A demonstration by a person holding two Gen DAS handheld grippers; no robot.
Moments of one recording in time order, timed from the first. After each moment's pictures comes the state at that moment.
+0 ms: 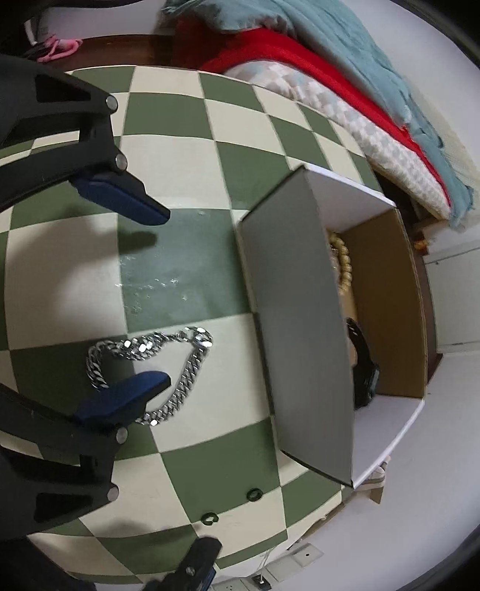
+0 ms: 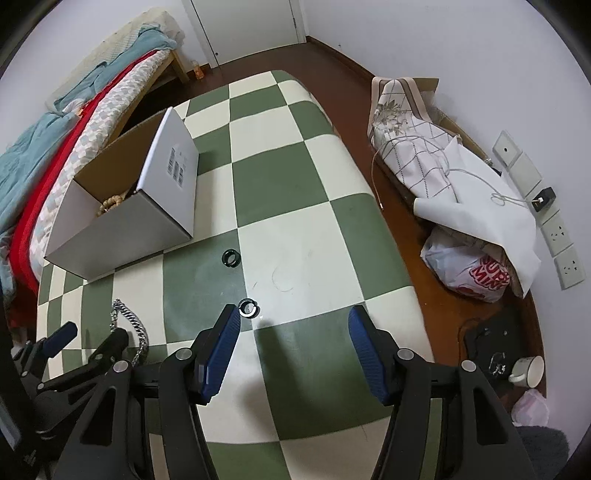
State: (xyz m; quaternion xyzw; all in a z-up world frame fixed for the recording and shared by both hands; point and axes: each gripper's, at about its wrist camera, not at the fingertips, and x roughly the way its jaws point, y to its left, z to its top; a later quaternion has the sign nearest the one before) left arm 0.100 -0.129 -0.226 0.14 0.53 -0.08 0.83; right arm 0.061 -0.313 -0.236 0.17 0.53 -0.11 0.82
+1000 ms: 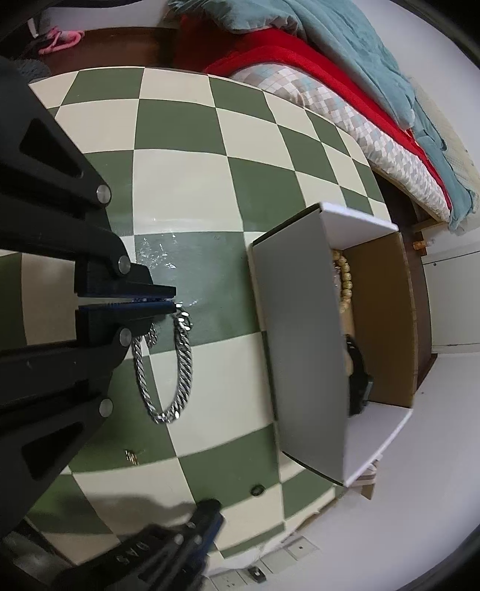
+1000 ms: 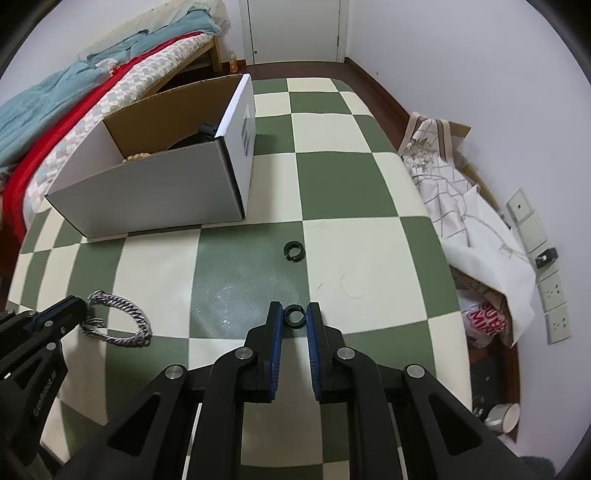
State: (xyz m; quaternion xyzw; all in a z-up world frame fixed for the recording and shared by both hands) left arm 0.095 -0.105 -0.214 0.11 0.53 -0.09 0.84; right arm 0.073 -0.256 -0.245 0.07 0.52 -0.09 0.85
